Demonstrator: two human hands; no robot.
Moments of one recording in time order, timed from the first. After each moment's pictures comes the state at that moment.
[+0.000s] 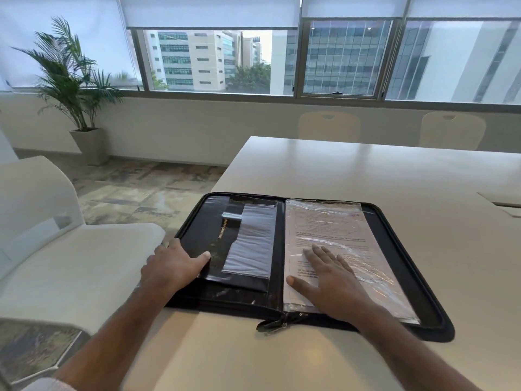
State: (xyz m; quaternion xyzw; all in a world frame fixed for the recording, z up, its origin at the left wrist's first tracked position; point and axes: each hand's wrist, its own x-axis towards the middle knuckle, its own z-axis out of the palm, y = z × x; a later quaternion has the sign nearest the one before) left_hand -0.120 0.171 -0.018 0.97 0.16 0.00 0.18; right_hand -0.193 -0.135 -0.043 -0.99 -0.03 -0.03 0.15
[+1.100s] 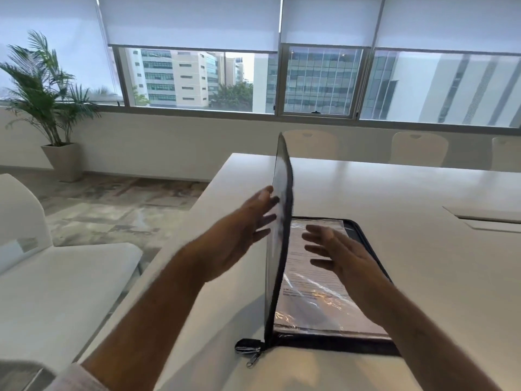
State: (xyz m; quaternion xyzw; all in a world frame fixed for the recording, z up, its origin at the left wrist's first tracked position) left_hand -0.149 0.049 0.093 0.61 -0.29 -0.20 0.71; right_hand -0.225 -0.162 0.052 -0.74 -0.05 -0.09 0.66
